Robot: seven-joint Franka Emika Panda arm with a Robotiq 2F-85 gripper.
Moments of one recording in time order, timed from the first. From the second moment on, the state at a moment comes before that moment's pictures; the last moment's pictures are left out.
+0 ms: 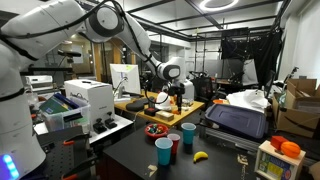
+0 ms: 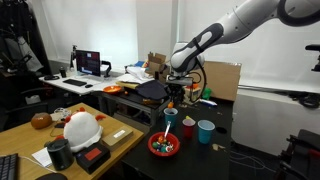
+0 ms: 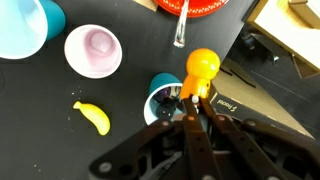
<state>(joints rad) 0.12 0.89 -0.11 -1.41 0.17 2.43 0.71</state>
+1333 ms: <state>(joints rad) 0.17 1.08 -0.19 -1.23 0.12 2.53 1.07</state>
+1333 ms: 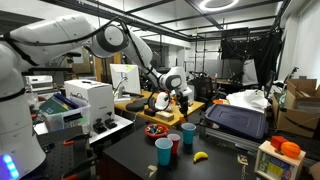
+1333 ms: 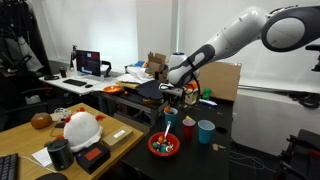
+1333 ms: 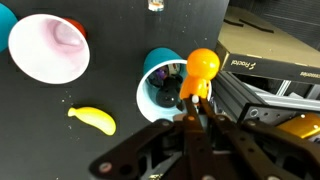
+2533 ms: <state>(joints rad) 0.09 1.14 -0.14 -1.15 0.12 2.51 1.16</state>
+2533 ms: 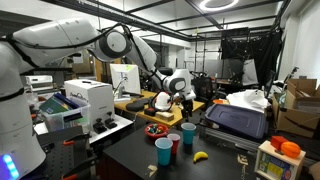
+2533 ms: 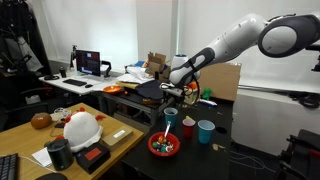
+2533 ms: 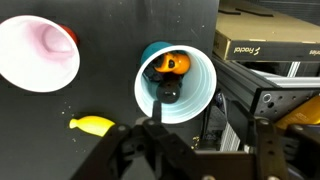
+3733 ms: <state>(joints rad) 0.02 1.04 0.13 -1.41 0.33 2.40 0.57</state>
